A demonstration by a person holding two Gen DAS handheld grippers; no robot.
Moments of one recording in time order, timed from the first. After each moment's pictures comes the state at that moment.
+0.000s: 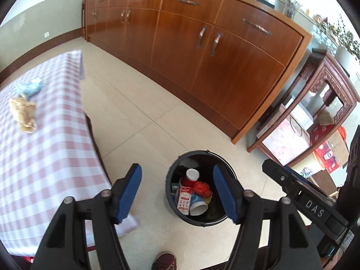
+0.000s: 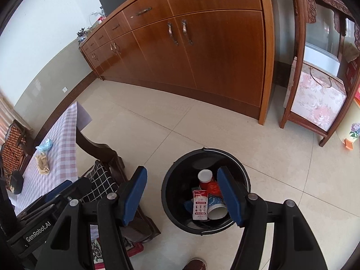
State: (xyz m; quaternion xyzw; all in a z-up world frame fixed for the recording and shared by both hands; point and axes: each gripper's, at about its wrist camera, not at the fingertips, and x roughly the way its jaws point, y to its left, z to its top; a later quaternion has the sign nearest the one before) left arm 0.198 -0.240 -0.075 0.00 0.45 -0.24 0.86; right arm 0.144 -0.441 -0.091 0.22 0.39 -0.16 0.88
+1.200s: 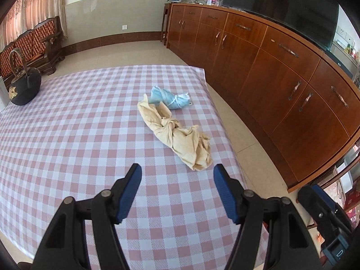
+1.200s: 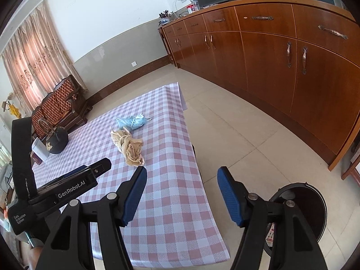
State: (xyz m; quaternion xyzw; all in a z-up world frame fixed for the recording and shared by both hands) left arm 0.290 -0.048 -0.075 -0.07 0.42 -0.03 0.90; right arm 0.259 -0.226 -0.057 0.13 0.37 0.05 0.92
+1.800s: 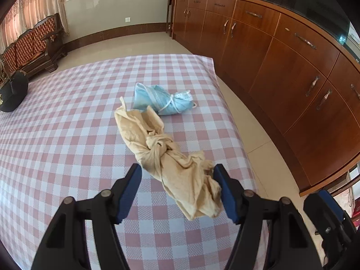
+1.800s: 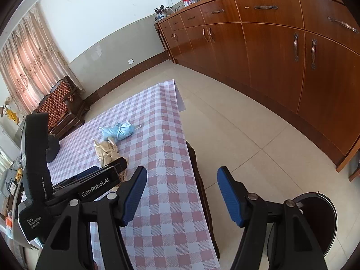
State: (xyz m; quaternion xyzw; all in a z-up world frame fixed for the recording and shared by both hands) left arm 0.356 -0.069 -0.112 -0.06 0.45 0.00 0.89; right arm 0.328 -0.230 -0.086 0.14 0.38 0.05 0.91
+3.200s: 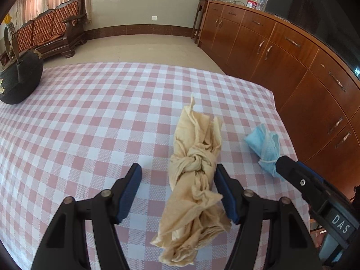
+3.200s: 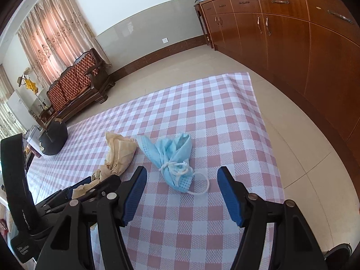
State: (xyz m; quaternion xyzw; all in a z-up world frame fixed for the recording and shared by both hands) left arm 0.402 0.070 -0.122 -0.12 0.43 0.05 0.89; right arm 0.491 -0.099 -0.123 0.09 0.41 0.16 0.89
